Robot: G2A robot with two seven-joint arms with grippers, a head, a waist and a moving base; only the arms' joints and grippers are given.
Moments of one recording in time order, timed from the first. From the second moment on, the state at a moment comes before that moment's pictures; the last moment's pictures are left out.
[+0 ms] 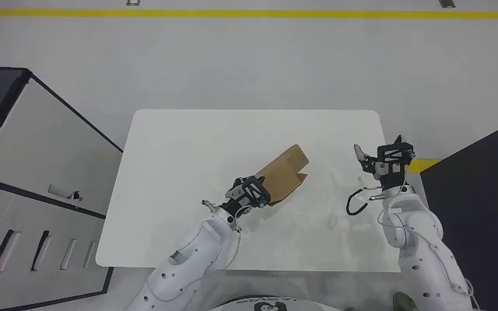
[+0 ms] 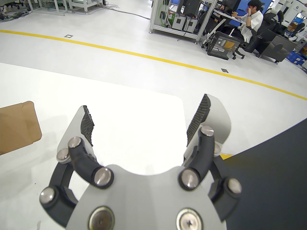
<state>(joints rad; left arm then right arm) 1.63 -1.27 -1.01 -1.86 1.98 -0.09 -0.14 -1.73 -1.15 1.60 -1.80 -1.33 0.00 0.00</state>
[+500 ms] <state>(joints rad) 1.61 -1.26 -1.08 -1.99 1.94 -0.22 -0.22 -1.73 -1.15 1.60 -1.80 -1.33 0.00 0.00</state>
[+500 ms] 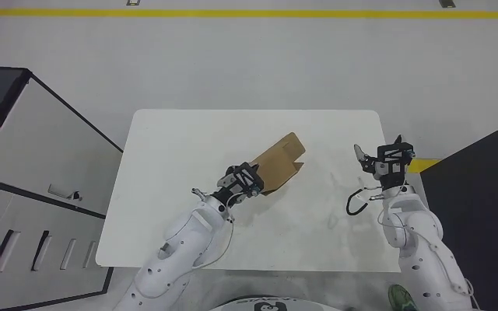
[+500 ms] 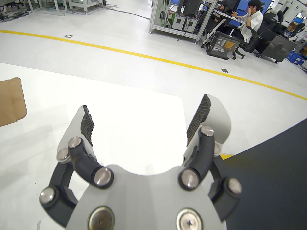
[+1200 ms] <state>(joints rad) 1.58 -1.23 -1.17 -2.09 1.88 -0.50 -0.25 -1.73 -1.13 1.66 -1.81 -1.24 -0.29 0.05</state>
